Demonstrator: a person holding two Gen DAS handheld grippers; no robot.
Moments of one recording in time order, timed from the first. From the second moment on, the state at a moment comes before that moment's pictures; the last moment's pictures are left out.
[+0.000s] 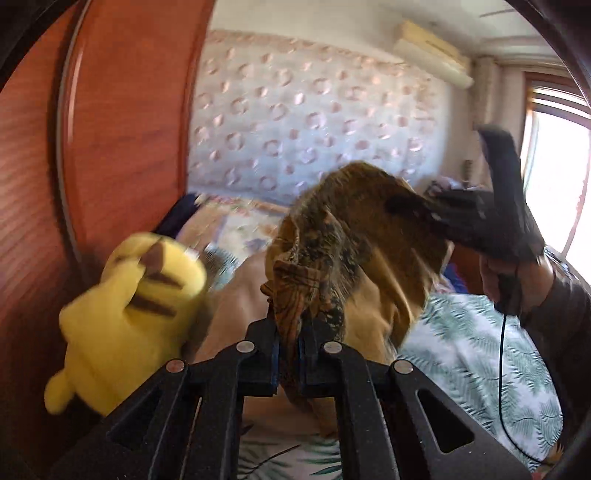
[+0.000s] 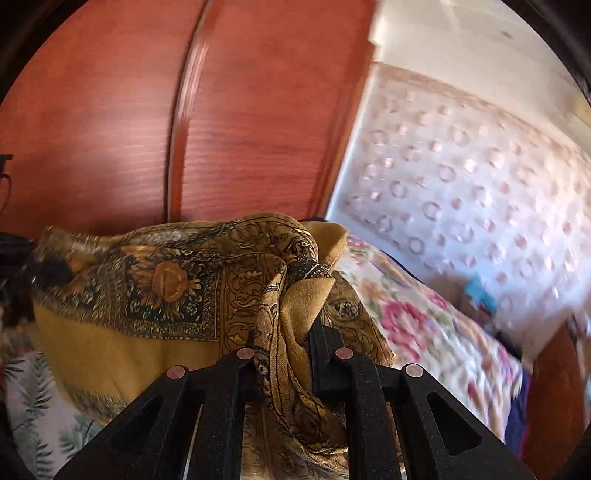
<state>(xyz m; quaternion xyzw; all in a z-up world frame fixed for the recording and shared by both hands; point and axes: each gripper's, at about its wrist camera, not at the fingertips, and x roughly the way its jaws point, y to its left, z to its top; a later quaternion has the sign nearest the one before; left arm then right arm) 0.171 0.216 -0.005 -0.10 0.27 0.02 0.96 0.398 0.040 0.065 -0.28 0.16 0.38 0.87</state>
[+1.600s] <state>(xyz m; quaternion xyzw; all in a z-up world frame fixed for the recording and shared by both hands) 0.111 0.160 0.021 -0.03 0.23 0.02 0.97 0.400 0.023 0.014 -0.08 0.24 0.32 0.91</state>
